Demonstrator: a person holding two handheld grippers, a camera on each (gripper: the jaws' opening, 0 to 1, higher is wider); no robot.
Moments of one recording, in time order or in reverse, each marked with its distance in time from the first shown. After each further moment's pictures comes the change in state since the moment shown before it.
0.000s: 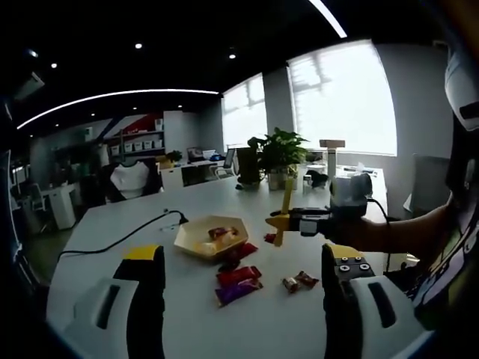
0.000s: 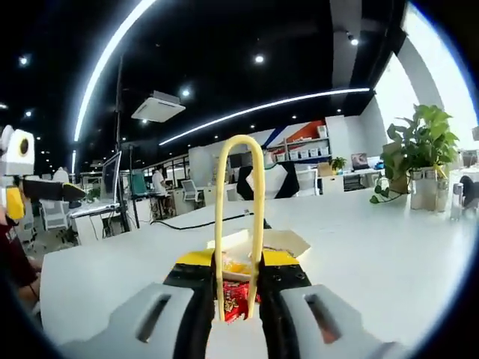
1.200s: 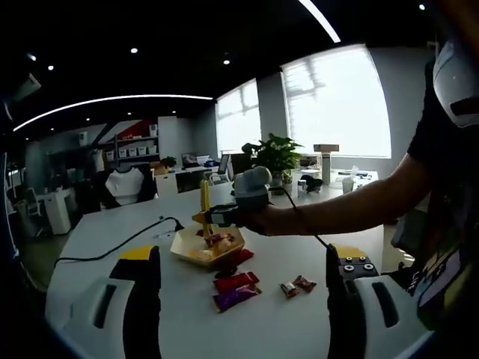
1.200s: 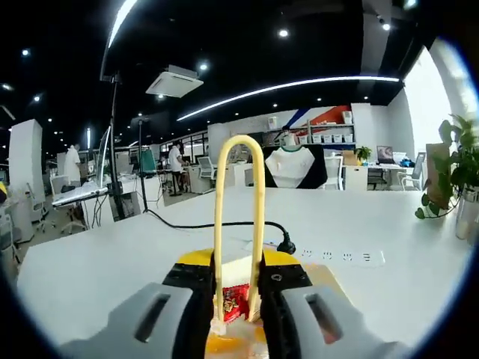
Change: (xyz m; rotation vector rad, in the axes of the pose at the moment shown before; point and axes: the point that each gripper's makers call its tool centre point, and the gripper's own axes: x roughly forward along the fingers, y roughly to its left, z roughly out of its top) left arm 0.000 -0.003 0.008 0.017 -0.031 -0.033; right arm 0.173 0.001 -0.011 -0.066 0.161 0.126
